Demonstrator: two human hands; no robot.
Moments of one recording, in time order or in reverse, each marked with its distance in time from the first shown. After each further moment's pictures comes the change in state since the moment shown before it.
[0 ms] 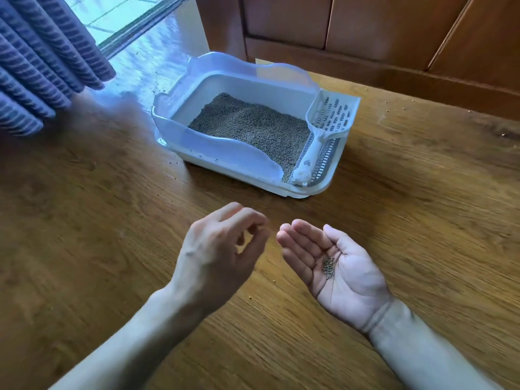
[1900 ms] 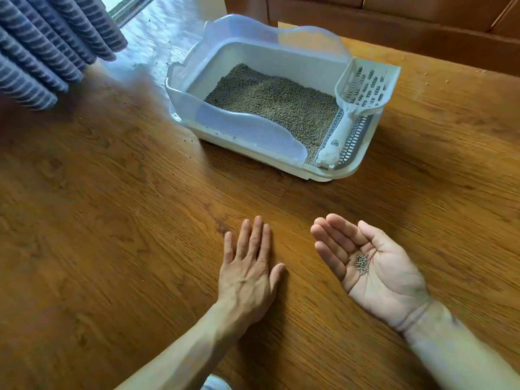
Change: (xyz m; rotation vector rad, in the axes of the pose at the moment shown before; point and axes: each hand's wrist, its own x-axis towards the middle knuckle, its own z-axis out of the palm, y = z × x) left_hand -0.089 -0.084 0.120 0.612 -0.401 -0.237; right_hand 0.011 -0.002 -0.031 0.029 0.085 0.033
